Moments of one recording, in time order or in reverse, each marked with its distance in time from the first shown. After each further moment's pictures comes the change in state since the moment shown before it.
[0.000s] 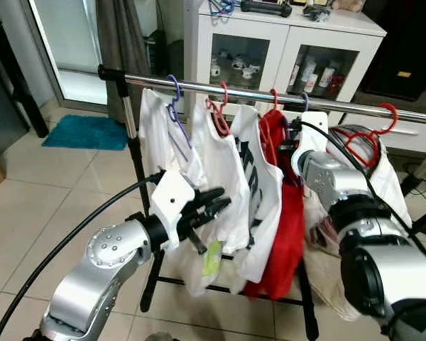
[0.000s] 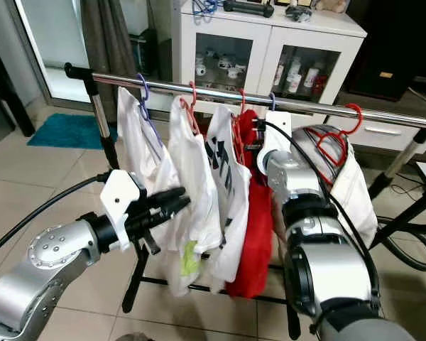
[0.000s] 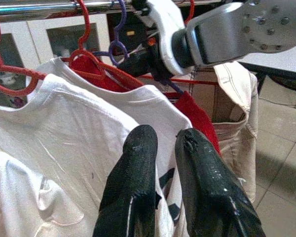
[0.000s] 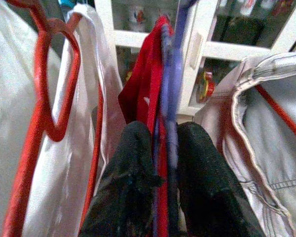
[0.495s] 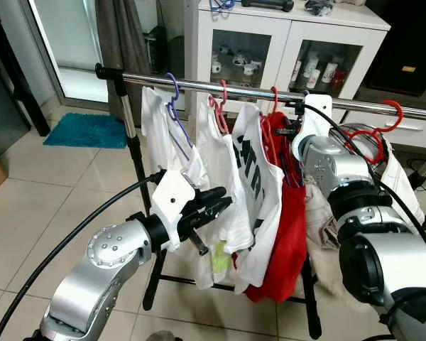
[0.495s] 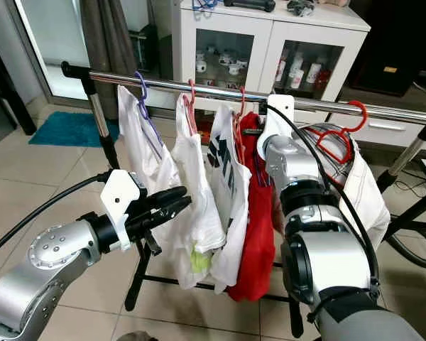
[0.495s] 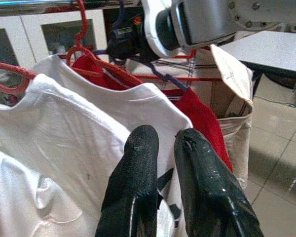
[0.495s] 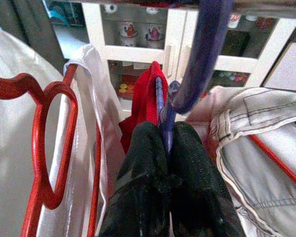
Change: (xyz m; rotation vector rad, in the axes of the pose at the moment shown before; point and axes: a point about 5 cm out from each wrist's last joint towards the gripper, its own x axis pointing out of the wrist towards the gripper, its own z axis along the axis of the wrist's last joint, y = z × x) left arm -0.002 -0.005 0.001 -0.018 0.003 -0.070; right arm 0.007 0.007 0.023 0.003 0.031 -0.074
